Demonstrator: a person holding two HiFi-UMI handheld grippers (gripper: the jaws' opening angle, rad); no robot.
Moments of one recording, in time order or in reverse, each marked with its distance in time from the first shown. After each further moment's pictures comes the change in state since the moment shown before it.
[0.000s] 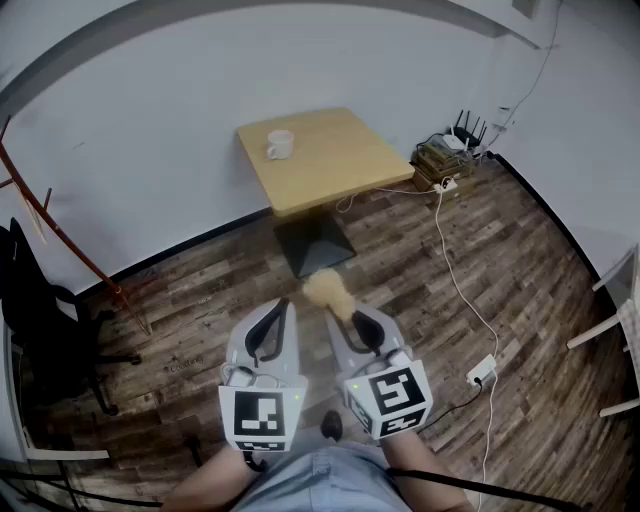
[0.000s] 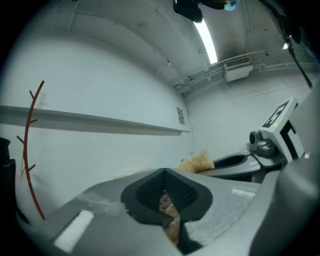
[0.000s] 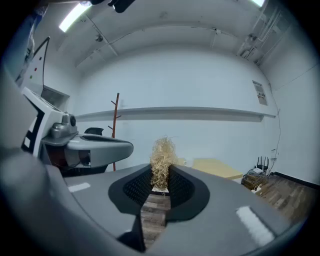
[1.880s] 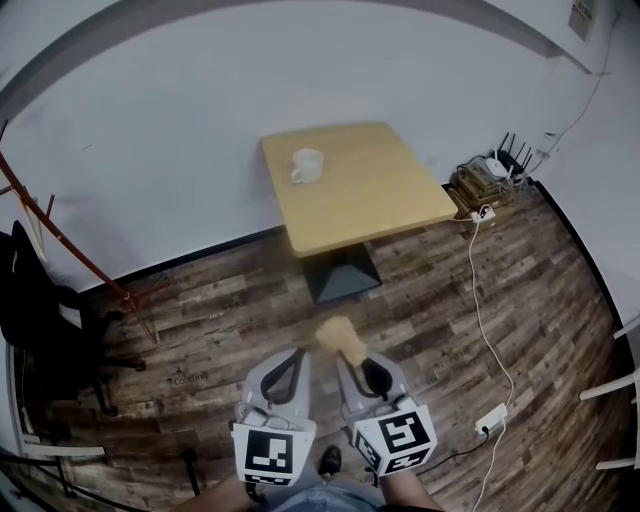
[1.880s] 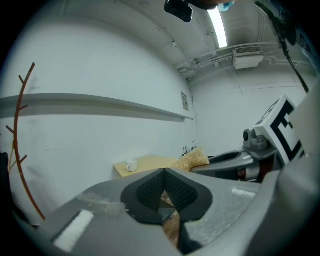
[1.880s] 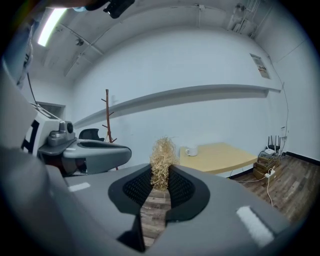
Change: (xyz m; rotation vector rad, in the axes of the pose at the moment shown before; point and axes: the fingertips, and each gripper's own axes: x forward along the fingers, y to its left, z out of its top) left arm 0.119 0.028 -0.062 -0.107 0.155 0.032; right arm 0.112 -0.073 -0.051 0.142 0.111 0.096
